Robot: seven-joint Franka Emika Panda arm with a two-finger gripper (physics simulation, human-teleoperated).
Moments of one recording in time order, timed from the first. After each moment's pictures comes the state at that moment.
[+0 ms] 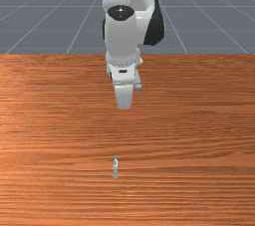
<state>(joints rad) -0.03 0.42 0.00 -1.91 -0.01 2.29 -0.91</state>
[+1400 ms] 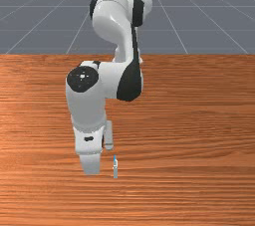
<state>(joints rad) -0.11 1.19 -0.02 -0.79 -0.01 1.84 -0.99</state>
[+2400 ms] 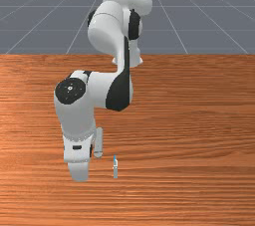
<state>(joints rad) -0.15 1.35 -0.03 -0.57 0.00 1.77 -1.00</state>
